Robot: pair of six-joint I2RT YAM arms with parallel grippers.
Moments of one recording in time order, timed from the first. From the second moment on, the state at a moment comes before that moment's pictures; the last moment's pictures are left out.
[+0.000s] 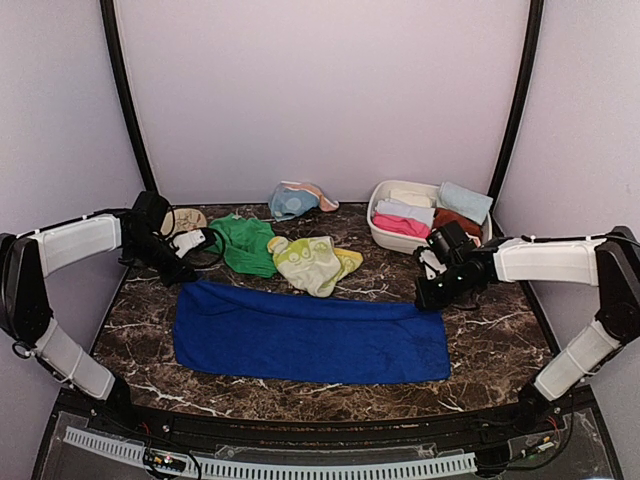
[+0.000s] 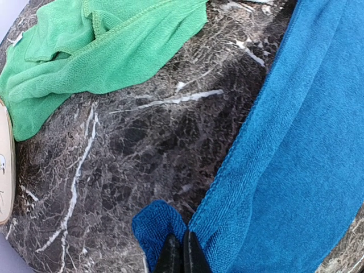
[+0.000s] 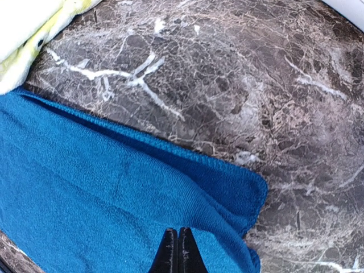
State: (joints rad) left arm -0.14 1.50 1.05 -0.70 0.27 0.74; right arm 0.55 1.52 0.87 -0.44 -0.05 0.33
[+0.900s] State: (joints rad) left arm -0.14 1.43 0.99 -0.71 0.29 0.72; right arm 0.55 1.67 0.99 -0.50 -0.02 0.30
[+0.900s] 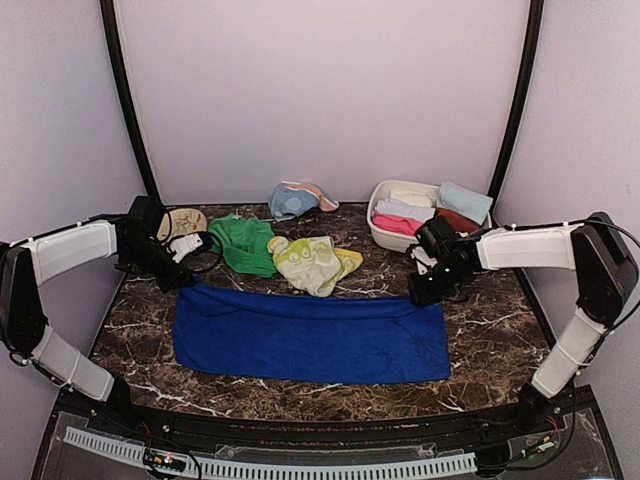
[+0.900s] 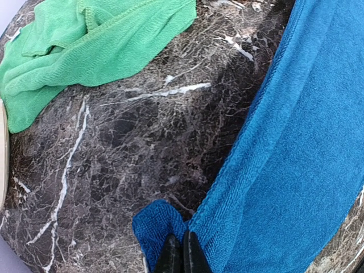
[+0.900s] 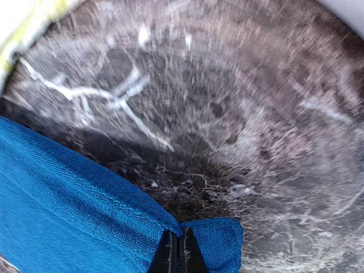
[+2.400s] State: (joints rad) left arm -0.14 1.51 0.96 -0.42 0.16 0.63; right arm 0.55 1.58 0.90 -0.33 0.15 0.34
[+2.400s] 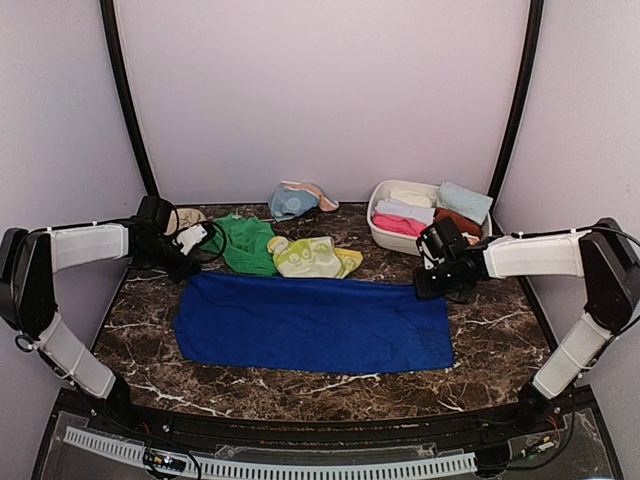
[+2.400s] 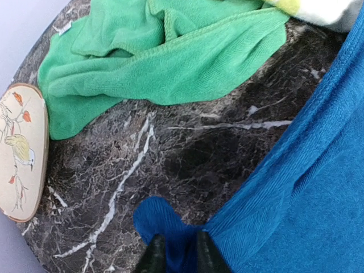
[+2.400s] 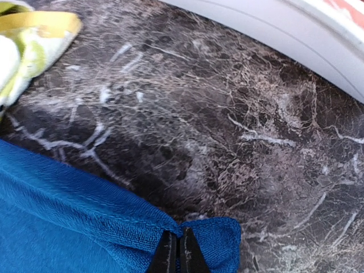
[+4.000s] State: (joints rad) left arm -0.14 1.87 1.24 -0.63 0.07 1.03; right arm 0.53 1.66 1.00 -0.40 0.14 0.26
